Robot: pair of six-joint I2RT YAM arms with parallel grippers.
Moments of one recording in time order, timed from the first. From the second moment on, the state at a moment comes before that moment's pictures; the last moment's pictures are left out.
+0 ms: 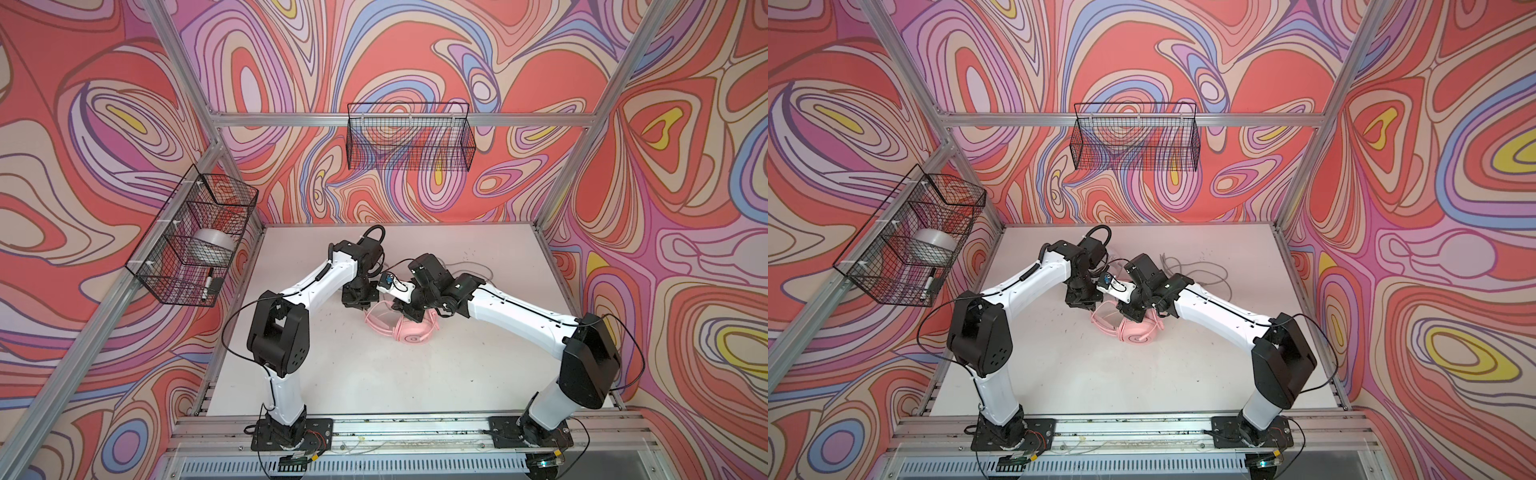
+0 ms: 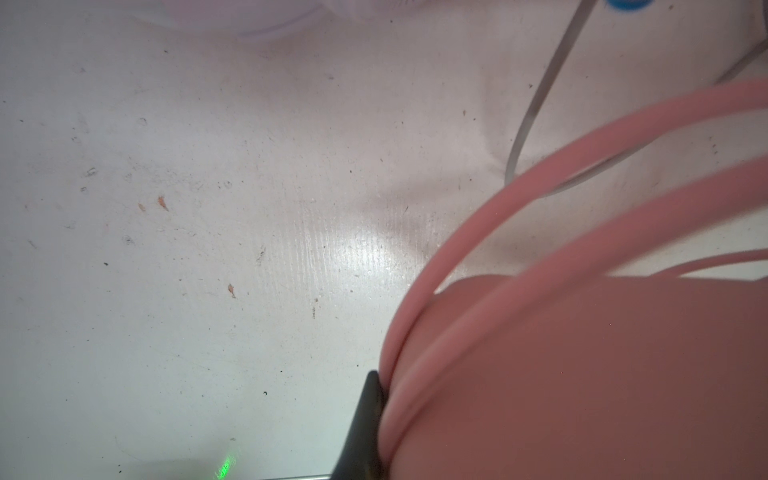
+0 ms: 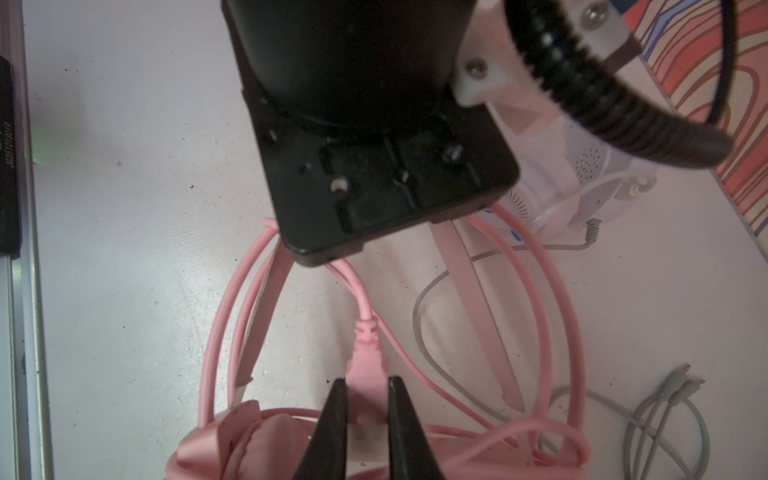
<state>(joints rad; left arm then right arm) -0.48 1.86 1.57 -1.22 0.07 -0.53 0.76 1.64 1.31 -0.53 -0.22 -0.42</state>
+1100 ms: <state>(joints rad) -0.50 1.89 1.64 -1.22 0.11 -0.60 0.77 1.42 1.30 -0.86 -0.22 -0.77</state>
